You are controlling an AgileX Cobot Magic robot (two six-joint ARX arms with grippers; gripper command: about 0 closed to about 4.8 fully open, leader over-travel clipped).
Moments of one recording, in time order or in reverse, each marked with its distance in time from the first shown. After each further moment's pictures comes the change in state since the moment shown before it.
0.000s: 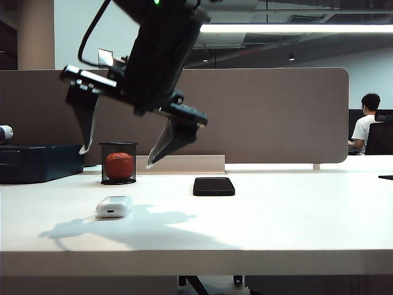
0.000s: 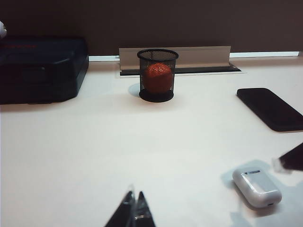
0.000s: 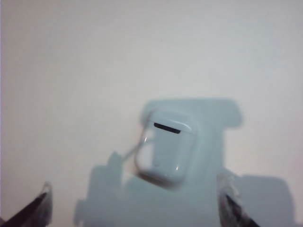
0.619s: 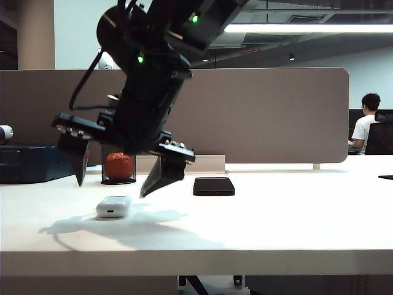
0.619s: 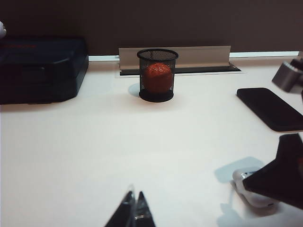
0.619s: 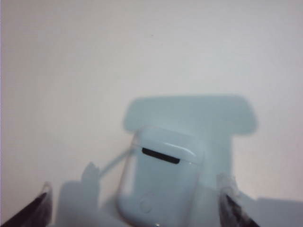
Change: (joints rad) left arm 0.000 0.000 0.000 0.000 0.000 0.000; right arm 0.000 0.139 0.005 0.140 0.026 0.027
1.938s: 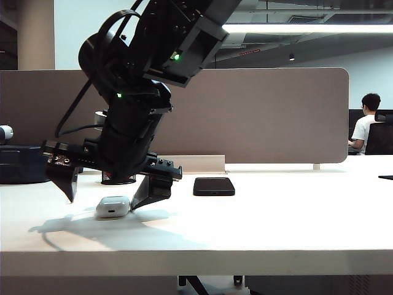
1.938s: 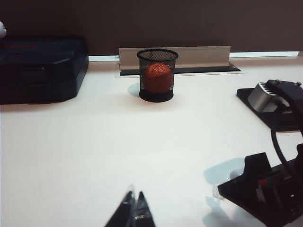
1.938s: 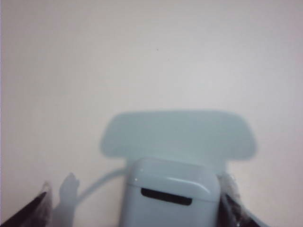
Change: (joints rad) left arm 0.000 0.000 0.000 0.000 0.000 0.000; right arm 0.027 0.106 0.023 0.109 0.077 -0.006
